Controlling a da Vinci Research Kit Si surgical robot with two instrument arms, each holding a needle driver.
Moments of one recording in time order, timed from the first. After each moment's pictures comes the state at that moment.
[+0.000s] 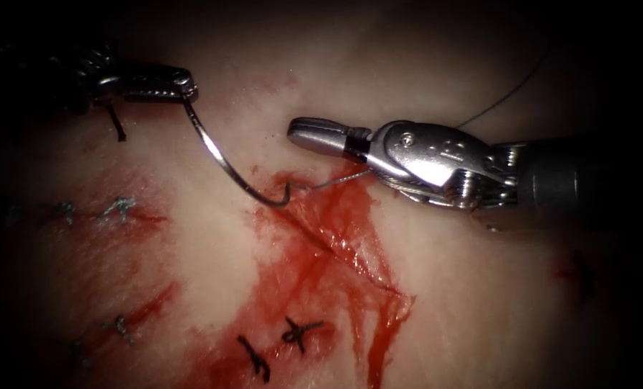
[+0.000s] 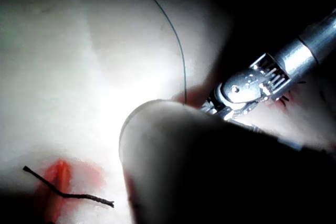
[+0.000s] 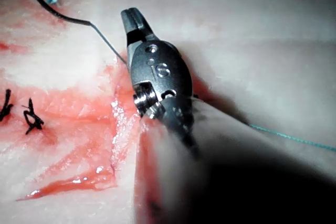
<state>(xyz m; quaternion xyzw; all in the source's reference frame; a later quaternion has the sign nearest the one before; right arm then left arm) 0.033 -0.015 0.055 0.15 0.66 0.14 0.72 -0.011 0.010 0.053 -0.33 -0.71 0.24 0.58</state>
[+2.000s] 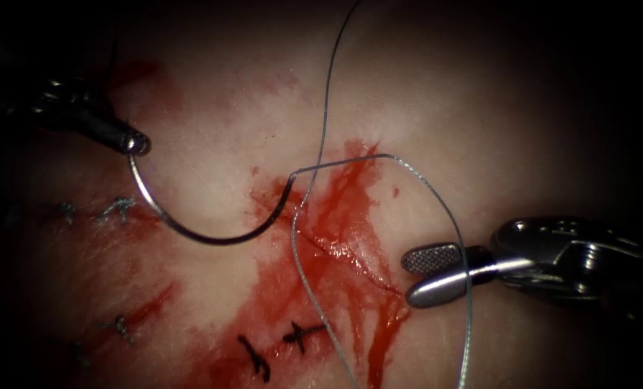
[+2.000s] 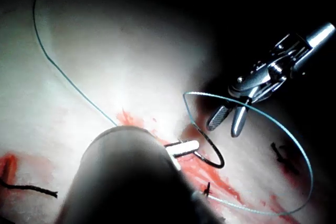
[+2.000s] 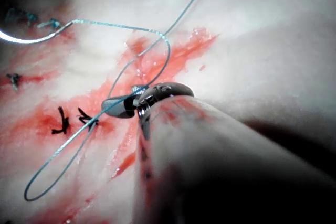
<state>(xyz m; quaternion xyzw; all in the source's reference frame) 0.021 -0.020 0.049 0.40 0.47 0.37 0.69 -0.010 0.007 0.050 -0.43 -0.71 0.42 0.37</state>
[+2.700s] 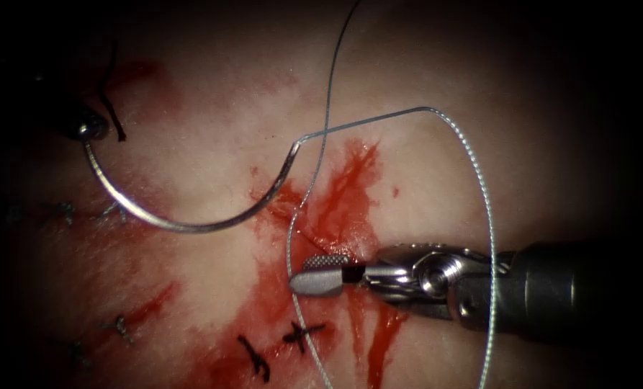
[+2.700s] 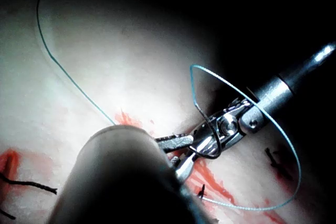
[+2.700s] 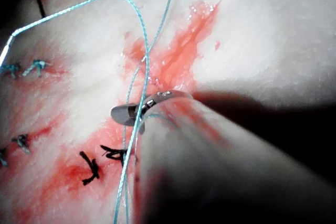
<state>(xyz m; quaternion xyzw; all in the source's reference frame) 0.031 -0.024 0.056 0.43 0.38 0.56 0.59 -0.009 0.009 0.048 -0.49 -0.67 0.43 0.35</state>
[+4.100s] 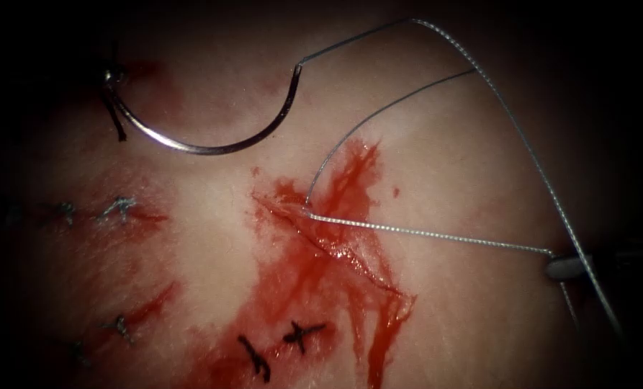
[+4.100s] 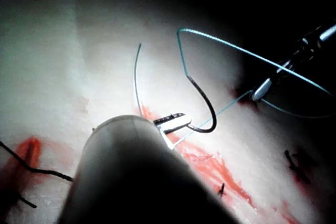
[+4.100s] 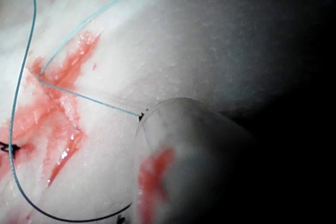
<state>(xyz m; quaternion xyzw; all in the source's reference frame) 0.004 -0.019 0.053 0.42 0.27 0.53 0.68 -0.008 0.011 0.050 -0.51 -0.61 0.43 0.42</state>
